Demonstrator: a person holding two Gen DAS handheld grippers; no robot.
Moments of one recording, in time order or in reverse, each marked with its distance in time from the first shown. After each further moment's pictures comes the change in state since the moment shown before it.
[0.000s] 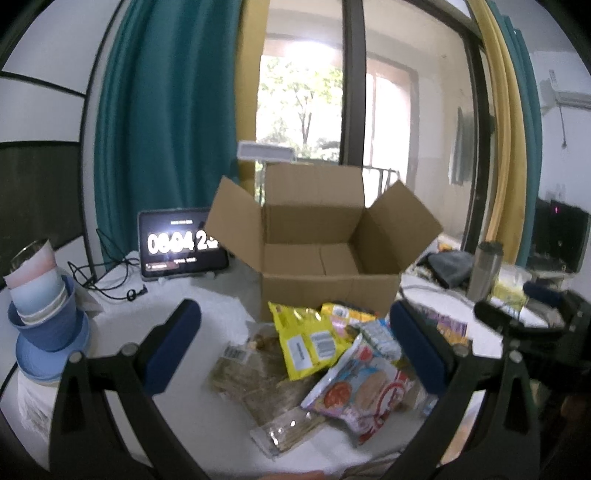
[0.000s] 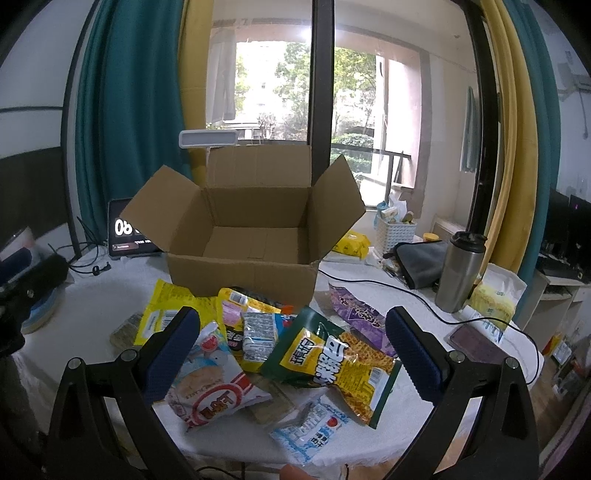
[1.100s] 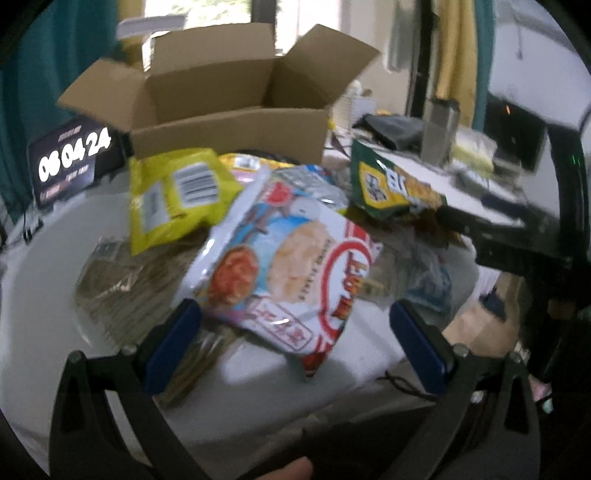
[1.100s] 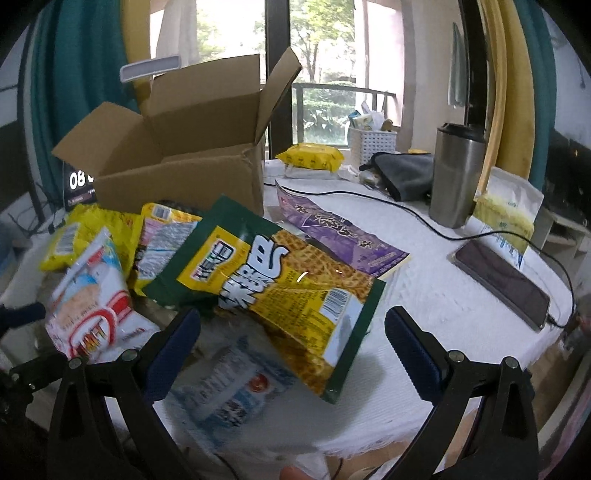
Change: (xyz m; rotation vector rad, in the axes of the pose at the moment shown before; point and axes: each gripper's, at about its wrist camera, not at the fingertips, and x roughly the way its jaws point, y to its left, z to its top) left arm 0.104 -0.074 -0.111 0.206 0.400 -0.250; right arm 0.088 -0.066 -0.096 0.053 0.200 -0.024
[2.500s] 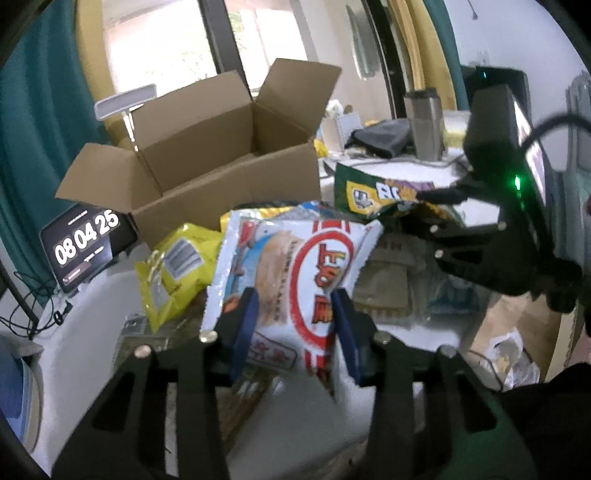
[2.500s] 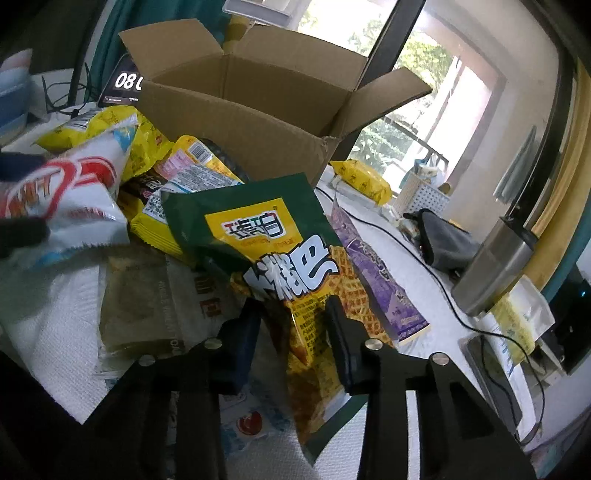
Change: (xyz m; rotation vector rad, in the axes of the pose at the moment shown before) left arm -0.005 -0.011 0.004 0.201 -0.160 0.100; right arm 0.042 0.045 -0.004 -0.445 -0.034 -0.026
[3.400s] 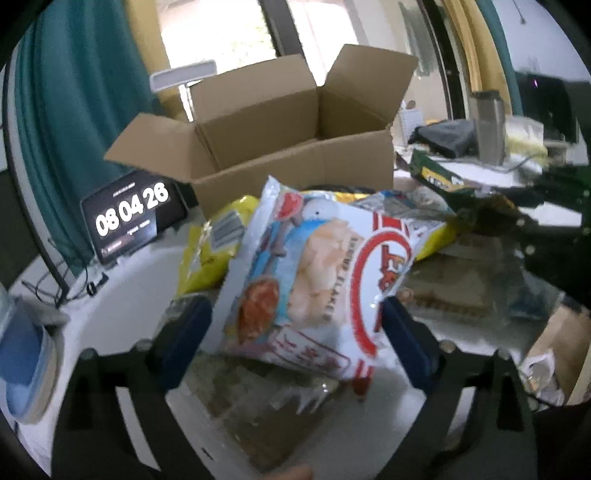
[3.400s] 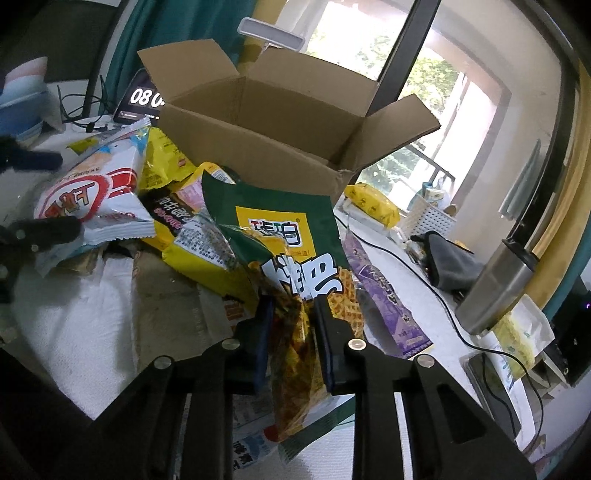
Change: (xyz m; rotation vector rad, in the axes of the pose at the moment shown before) left arm 0.021 0.030 -0.010 -0.074 0.038 0.193; right arm -0.014 0.008 0.009 -0.014 -0.055 0.044
